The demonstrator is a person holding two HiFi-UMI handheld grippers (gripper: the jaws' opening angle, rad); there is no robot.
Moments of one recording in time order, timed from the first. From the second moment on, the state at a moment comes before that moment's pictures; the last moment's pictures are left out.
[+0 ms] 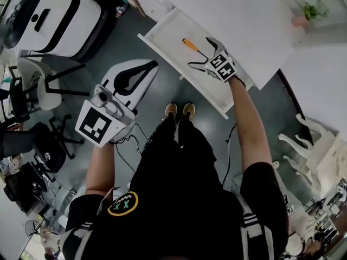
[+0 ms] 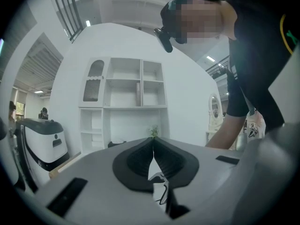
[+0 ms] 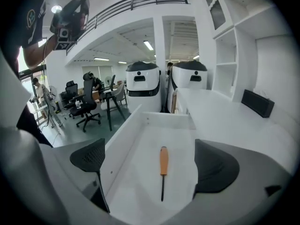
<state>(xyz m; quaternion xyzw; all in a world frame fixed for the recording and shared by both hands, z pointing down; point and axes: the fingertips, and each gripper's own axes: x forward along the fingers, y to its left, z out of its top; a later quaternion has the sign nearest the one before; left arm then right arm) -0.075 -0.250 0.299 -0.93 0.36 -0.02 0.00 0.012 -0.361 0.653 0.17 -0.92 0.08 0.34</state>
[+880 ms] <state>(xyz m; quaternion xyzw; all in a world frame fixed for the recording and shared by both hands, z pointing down) -0.082 -0.258 0.324 -0.93 0.37 -0.05 -0.02 0.002 -0.400 0.777 0.13 -0.88 0.14 0.43</state>
